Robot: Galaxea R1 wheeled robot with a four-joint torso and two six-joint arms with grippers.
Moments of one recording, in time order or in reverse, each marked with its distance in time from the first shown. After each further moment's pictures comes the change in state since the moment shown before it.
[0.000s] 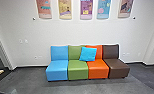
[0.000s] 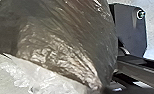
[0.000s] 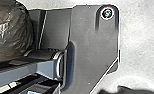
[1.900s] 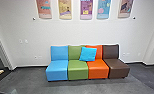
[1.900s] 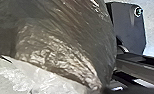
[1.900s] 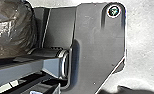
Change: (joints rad) left arm 0.006 0.010 -0.006 0.000 -0.010 0.033; right arm -0.022 0.068 -0.072 -0.019 0.040 0.000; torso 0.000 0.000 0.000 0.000
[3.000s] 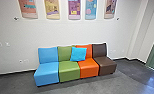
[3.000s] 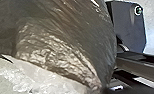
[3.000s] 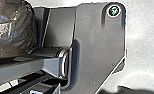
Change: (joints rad) left arm 0.004 0.000 0.001 0.004 0.000 0.003; right arm -0.003 0.002 -0.001 -0.001 0.000 0.000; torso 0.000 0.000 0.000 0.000
